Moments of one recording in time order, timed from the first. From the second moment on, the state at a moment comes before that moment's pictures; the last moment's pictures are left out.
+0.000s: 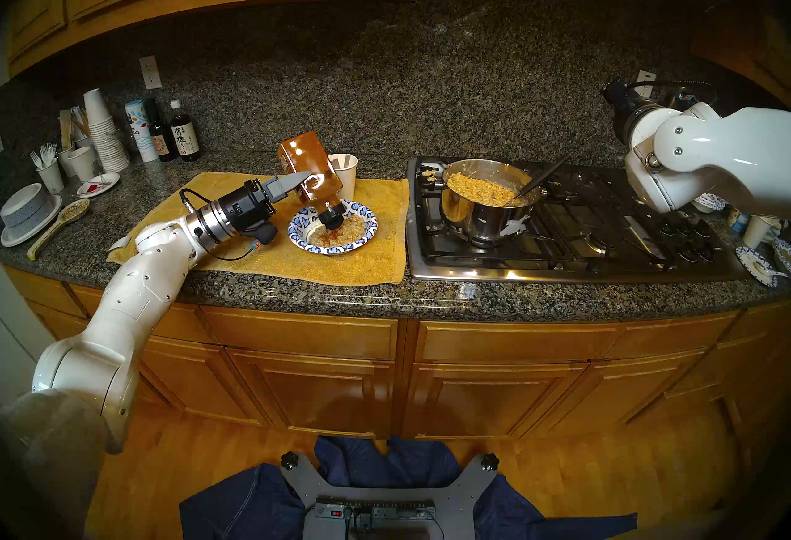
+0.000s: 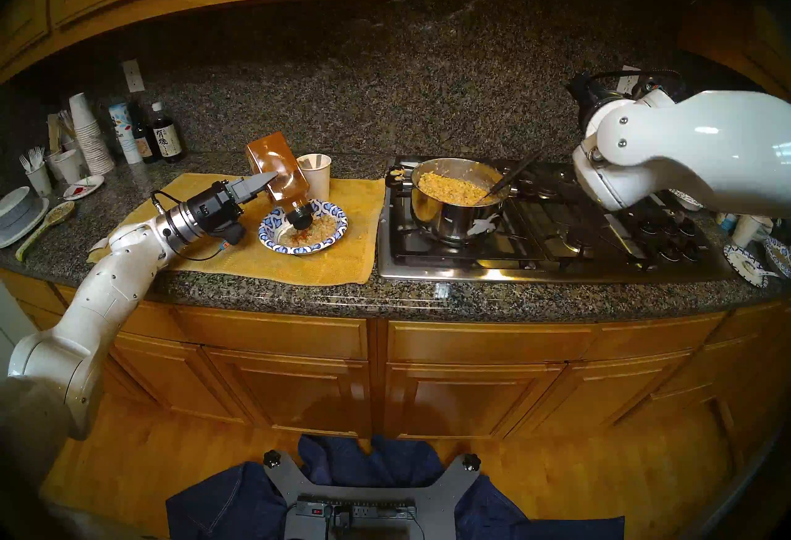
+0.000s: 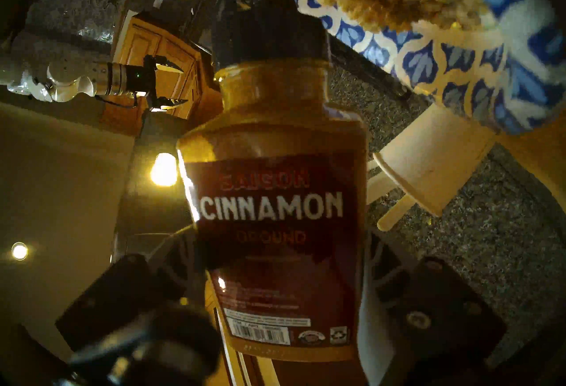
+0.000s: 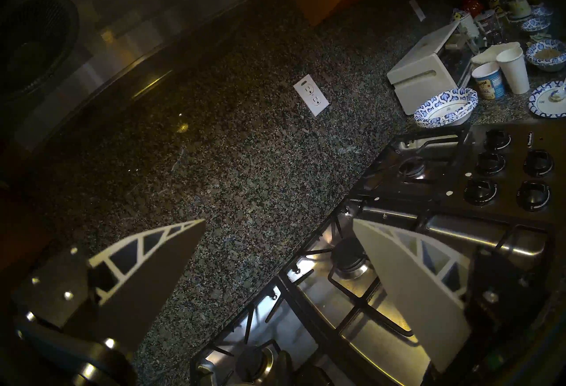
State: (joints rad) left arm 0.90 -1.02 -1.35 -0.80 2.12 -0.35 1.29; right arm 1.12 -0.59 -1.24 -2.12 2.48 -0.96 -0.87
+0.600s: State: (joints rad) left arm 0.87 -1.02 -1.37 -0.81 2.14 -0.35 1.27; right arm 1.12 -0.59 -1.23 -2.12 2.48 -0.96 -0.87
